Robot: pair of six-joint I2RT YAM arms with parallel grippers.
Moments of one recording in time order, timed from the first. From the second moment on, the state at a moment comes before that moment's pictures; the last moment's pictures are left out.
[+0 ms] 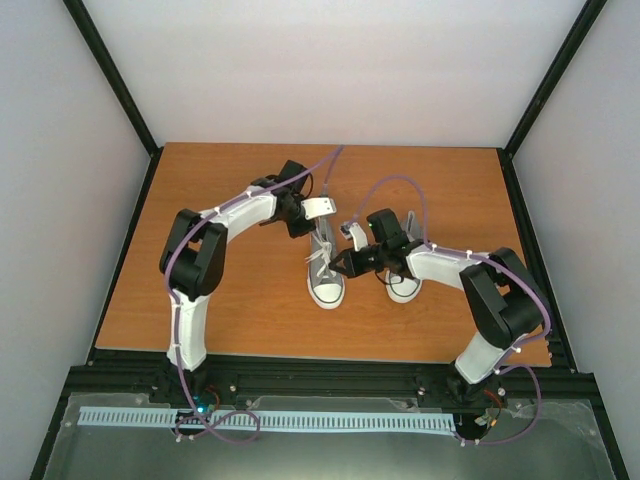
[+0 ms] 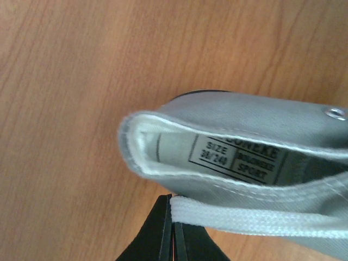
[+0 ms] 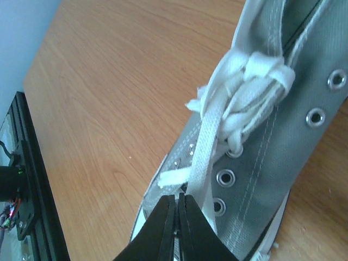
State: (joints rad) left arm -0.47 2.07 1.57 -0.65 0.22 0.75; right arm 0.54 1.67 0.86 -0.02 -0.67 0.26
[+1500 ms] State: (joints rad) left arm -0.47 2.02 1.40 -0.65 0.12 0.73; right arm 0.40 1.74 0.88 -0.07 -0.58 0.24
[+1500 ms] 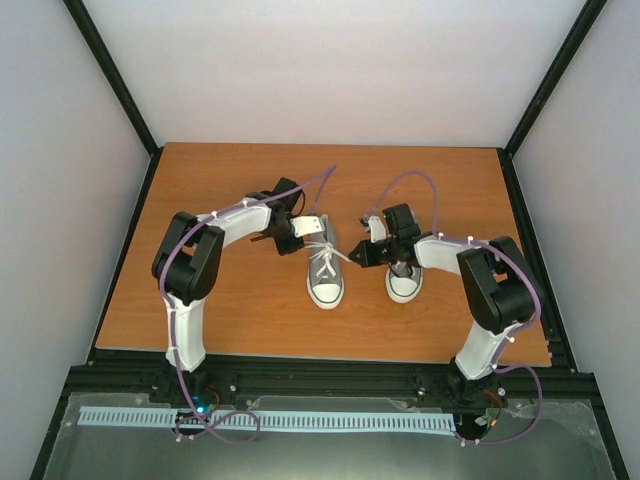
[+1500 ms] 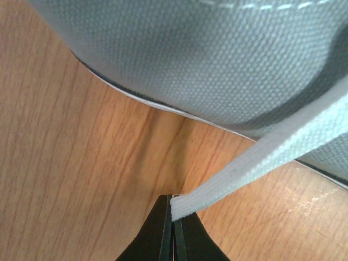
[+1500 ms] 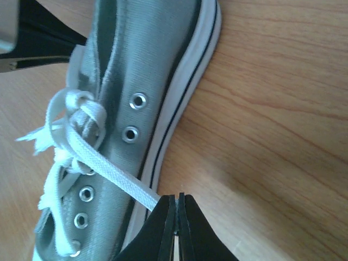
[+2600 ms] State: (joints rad) left arm -0.39 1.87 1.41 -0.78 0.19 0.72; right arm 0.36 1.73 1.00 -0.19 -0.60 0.16
